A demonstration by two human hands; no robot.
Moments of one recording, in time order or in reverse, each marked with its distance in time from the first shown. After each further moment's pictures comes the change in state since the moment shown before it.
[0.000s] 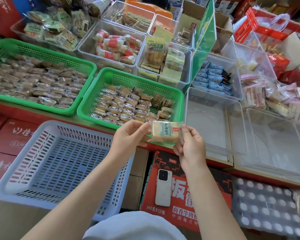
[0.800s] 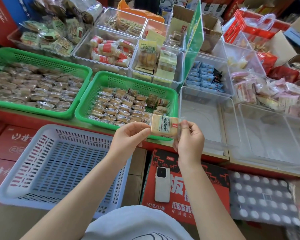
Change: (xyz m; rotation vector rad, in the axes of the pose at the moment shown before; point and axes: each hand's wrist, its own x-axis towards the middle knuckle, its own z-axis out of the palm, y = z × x) left_hand -0.023 0.007 0.006 -0.026 -0.071 0.034; right_hand -0.014 0.004 -0.004 -0.271 0.234 -0.234
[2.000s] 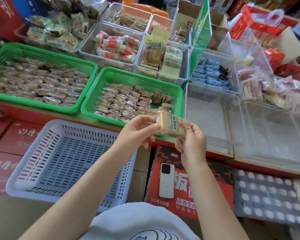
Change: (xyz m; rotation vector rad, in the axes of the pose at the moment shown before) left_hand -0.006 0.015 -0.006 -0.128 -0.160 -0.117; right_hand -0.016 -0.007 0.002 0.180 -0.136 0.197
